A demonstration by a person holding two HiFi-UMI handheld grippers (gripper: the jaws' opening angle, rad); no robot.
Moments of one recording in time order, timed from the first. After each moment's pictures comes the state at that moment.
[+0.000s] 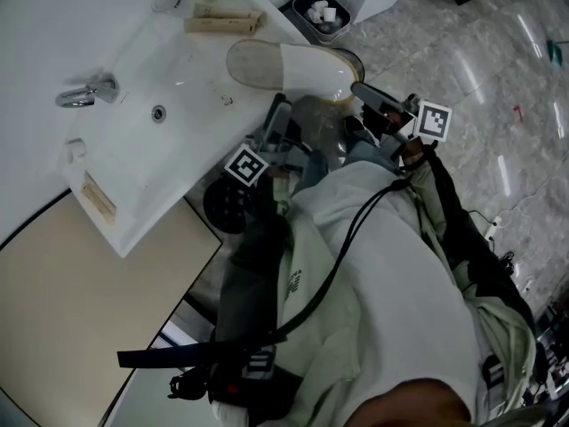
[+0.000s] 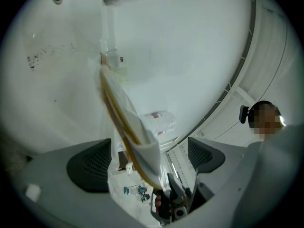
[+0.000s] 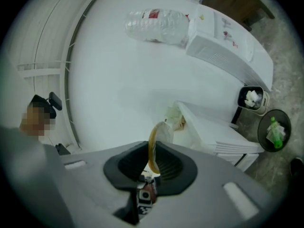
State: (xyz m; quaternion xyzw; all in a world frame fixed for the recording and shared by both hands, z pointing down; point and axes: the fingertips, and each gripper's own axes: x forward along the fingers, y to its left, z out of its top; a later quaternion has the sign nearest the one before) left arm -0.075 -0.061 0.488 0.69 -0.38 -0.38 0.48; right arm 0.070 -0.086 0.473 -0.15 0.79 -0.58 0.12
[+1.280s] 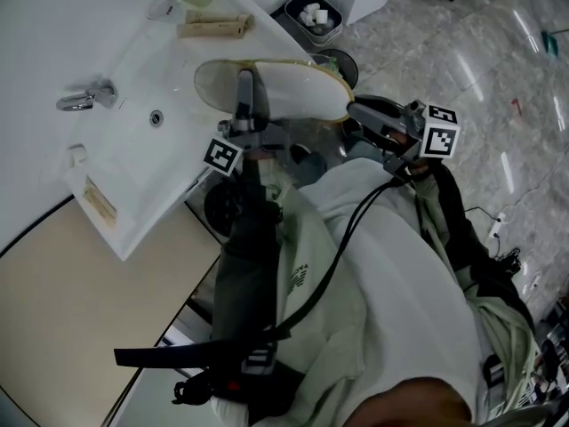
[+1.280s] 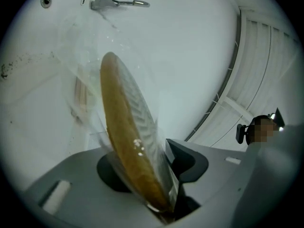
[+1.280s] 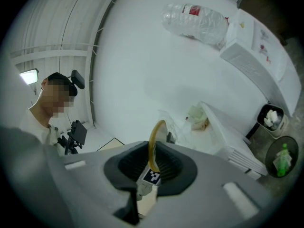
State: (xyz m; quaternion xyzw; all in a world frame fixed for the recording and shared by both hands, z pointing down) left arm -0.108 -0.097 0.413 0.68 -0.38 -0.47 0.41; right arm 0.078 -0.033 0.406 -0.08 0.87 -0.47 0.10
